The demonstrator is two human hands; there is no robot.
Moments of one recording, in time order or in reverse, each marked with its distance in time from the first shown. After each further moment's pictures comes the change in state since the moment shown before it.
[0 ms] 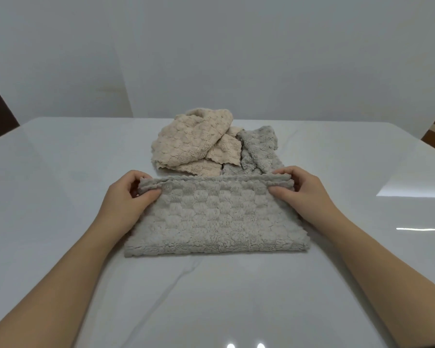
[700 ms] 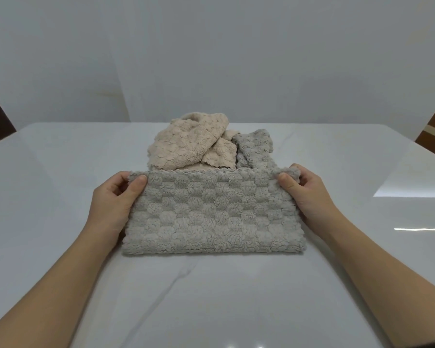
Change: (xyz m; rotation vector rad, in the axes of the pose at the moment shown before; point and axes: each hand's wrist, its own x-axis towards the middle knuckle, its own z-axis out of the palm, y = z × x) left_hand -0.006 0.015 0.004 -0.398 0.144 -0.092; right_hand -0.002 -0.012 -0.004 0.337 0.000 0.010
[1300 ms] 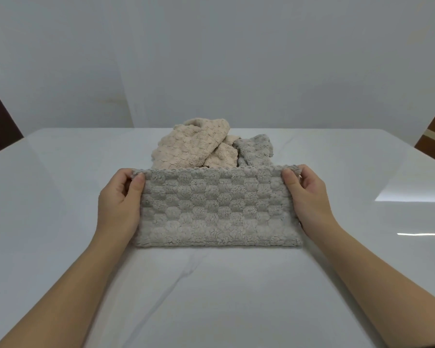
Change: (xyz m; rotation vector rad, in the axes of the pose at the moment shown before) left_hand -0.008 0.005 0.002 0.267 0.068 0.234; right_hand -0.007 -0.001 0.010 -0.171 0.210 -0.108
